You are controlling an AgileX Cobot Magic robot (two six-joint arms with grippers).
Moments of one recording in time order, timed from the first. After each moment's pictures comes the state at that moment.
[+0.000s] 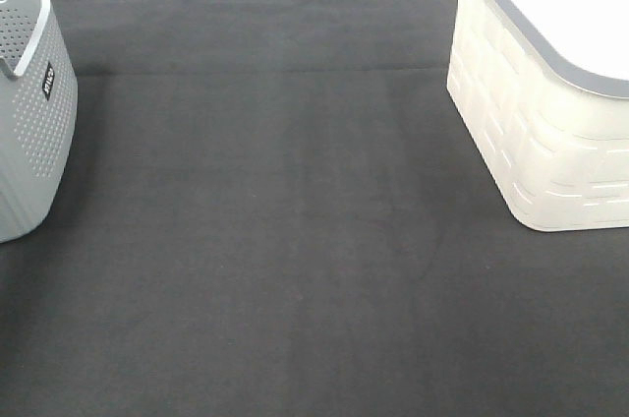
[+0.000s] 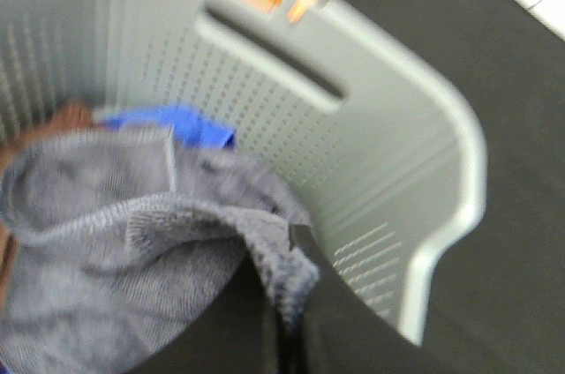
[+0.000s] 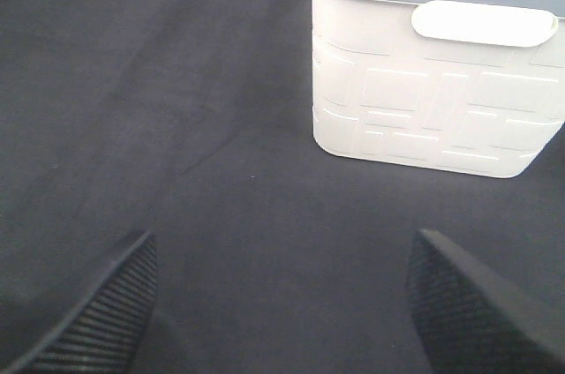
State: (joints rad) left arm 0.05 1.77 -1.37 0.62 0.35 -1.20; right arm 0.12 0.00 -0.50 0.05 1.05 -0.08
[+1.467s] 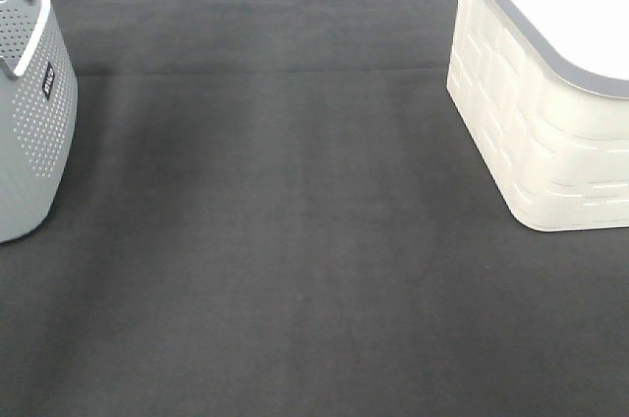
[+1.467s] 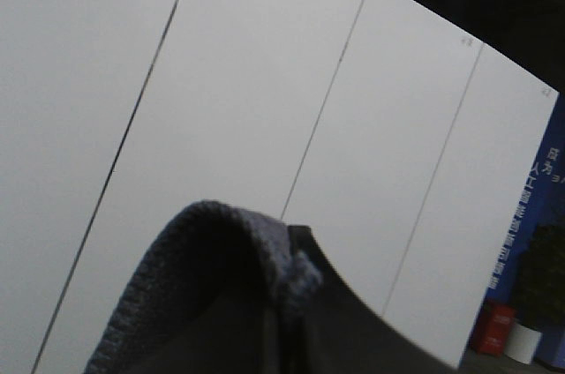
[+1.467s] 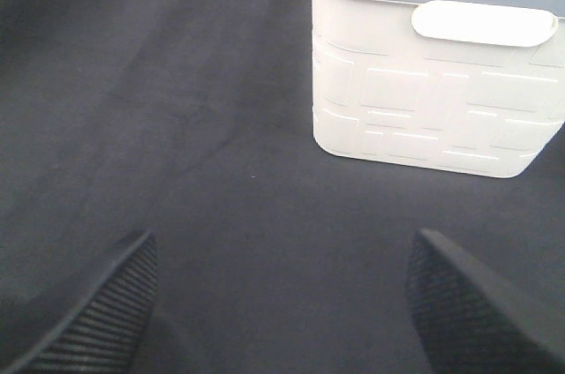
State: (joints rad) left arm -0.23 1.56 -1.84 0.68 -0.03 -1.05; right arm 0.12 0.00 -0.50 0.05 1.05 -0.08
